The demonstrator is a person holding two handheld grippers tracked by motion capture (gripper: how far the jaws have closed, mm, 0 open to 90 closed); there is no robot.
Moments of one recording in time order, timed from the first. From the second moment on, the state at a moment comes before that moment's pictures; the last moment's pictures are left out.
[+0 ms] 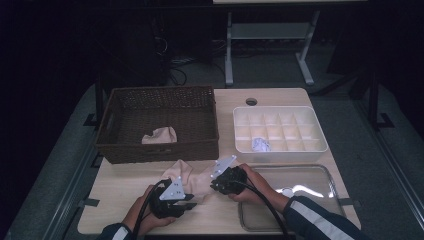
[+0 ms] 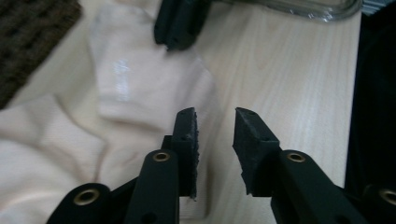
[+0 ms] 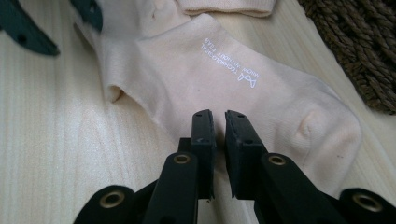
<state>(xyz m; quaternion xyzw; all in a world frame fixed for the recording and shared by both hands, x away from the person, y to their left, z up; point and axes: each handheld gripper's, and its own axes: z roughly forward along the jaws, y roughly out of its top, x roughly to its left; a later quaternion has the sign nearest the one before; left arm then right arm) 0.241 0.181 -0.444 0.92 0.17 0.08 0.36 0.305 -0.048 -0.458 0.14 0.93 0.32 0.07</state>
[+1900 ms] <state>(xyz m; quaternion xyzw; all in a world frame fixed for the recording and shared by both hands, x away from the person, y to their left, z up) 0.293 0.163 -0.458 0.92 0.19 0.07 0.33 0.273 -0.054 -0.451 0.08 0.96 0.27 0.06</state>
